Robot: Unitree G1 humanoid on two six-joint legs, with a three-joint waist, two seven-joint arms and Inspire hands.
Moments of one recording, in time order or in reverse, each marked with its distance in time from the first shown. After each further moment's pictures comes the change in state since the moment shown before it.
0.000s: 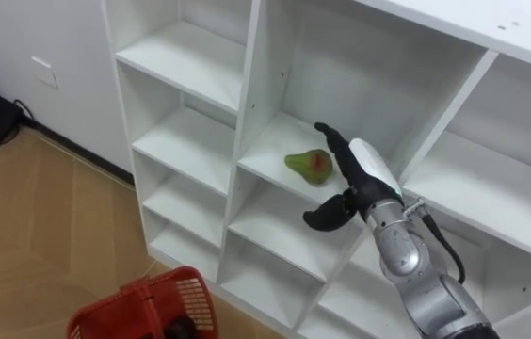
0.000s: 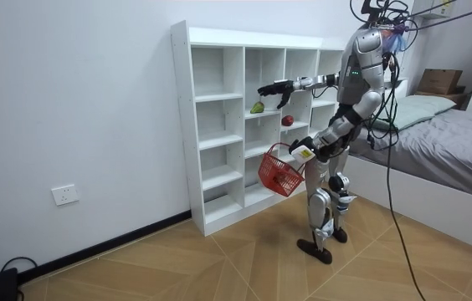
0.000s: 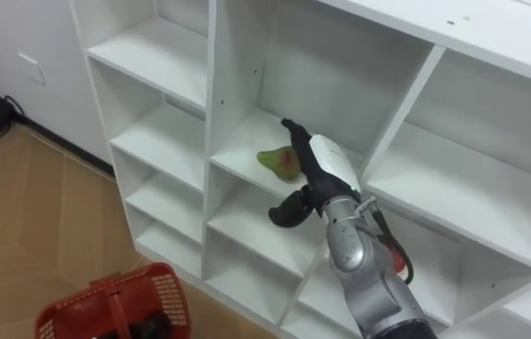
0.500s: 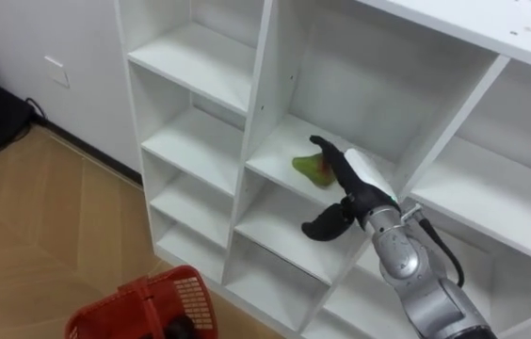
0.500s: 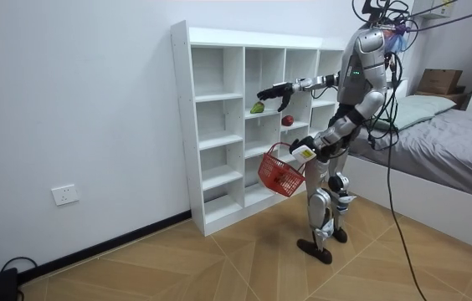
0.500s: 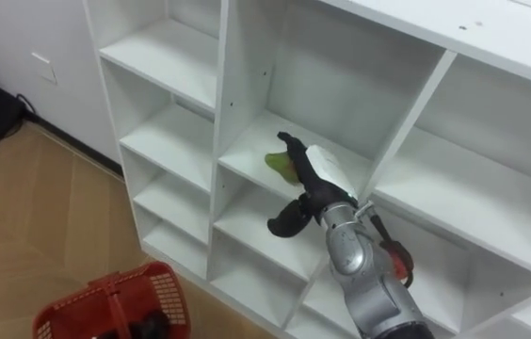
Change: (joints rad) left arm 0.012 0.000 0.004 -0.017 -0.002 0.000 -0.021; right arm 0.003 0.008 0.002 0.023 0.038 0.001 0.061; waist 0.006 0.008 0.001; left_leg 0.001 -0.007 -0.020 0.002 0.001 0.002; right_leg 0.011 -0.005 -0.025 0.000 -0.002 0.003
